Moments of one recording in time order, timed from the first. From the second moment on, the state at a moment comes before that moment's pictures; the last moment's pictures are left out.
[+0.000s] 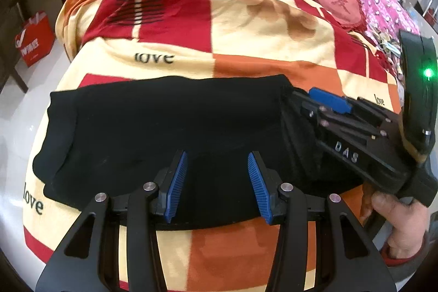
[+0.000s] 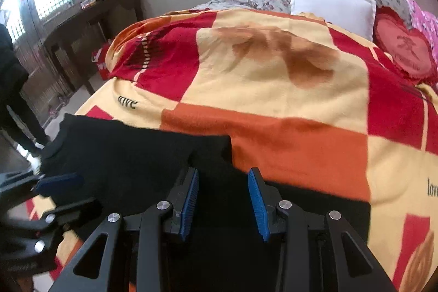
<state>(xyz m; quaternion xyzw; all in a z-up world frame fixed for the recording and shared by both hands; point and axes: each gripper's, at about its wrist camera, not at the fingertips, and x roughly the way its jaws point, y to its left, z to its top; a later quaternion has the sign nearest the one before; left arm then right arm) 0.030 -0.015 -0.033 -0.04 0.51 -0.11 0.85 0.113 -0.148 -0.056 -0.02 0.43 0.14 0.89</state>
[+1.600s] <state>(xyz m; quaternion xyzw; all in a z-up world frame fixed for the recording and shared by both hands) 0.000 0.135 -0.054 -0.25 0.51 0.00 0.83 0.180 0.077 -0.072 -0.13 0.45 0.42 0.78</state>
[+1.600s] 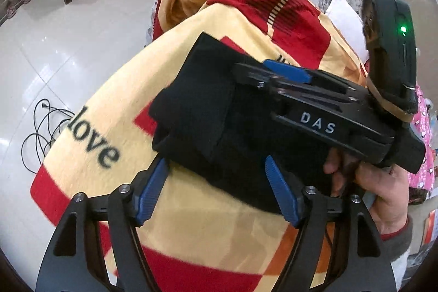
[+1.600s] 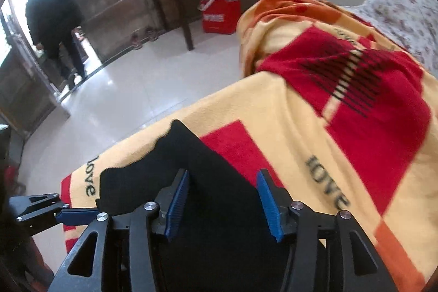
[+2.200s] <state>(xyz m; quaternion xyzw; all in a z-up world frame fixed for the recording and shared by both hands) -0.005 0.096 0.014 -0.20 0.41 -0.09 0.88 0.155 -0.001 -0.017 0.06 0.37 0.44 0.81</state>
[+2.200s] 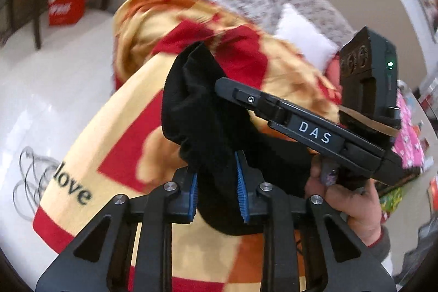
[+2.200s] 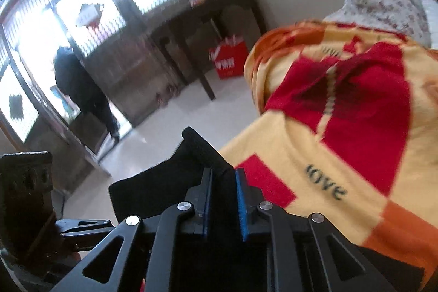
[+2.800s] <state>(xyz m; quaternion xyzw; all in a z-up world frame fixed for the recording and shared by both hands) 0.019 -0.088 -0.029 -0.05 0.48 -0.22 0.85 0.081 -0.217 -0.029 0.16 0.39 0.23 0.88</state>
